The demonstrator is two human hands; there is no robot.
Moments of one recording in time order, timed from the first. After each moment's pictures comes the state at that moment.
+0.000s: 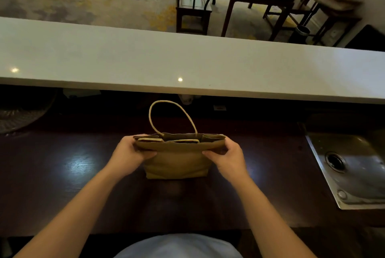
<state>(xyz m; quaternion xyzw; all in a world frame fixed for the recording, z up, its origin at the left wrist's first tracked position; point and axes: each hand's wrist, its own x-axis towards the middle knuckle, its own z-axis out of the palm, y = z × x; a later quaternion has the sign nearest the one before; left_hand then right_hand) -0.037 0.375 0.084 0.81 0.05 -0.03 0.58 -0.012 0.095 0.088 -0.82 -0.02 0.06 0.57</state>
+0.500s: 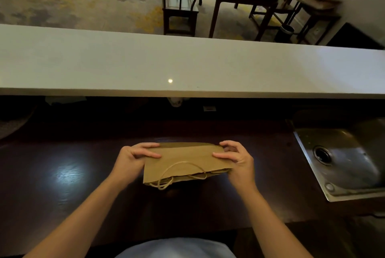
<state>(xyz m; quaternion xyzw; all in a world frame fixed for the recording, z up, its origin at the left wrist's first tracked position) -0.030 0.352 0.065 0.78 0.01 -0.04 0.63 -0.020 0.053 0.070 -0.82 -0.01 -0.07 0.57</state>
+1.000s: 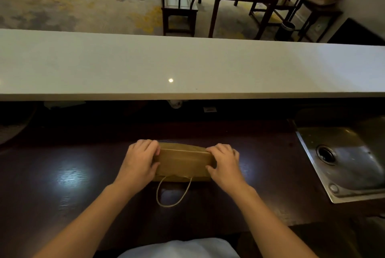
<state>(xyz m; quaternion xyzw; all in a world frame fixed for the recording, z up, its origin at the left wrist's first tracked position) -0.020 0.336 0.068 0.97 -0.12 0.03 0.23 -0.009 0.074 0.067 -0.97 -0.11 0.02 0.22</state>
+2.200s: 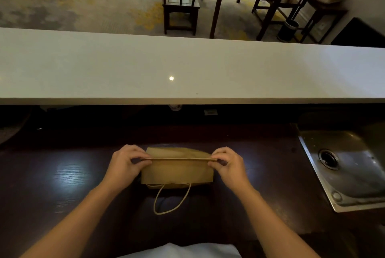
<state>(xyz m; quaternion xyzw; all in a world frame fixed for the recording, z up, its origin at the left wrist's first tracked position) 0.003 0.369 0.039 0.92 -0.01 0.03 0.40 0.024 0.055 0.036 -0.89 -0.03 0.02 0.45</state>
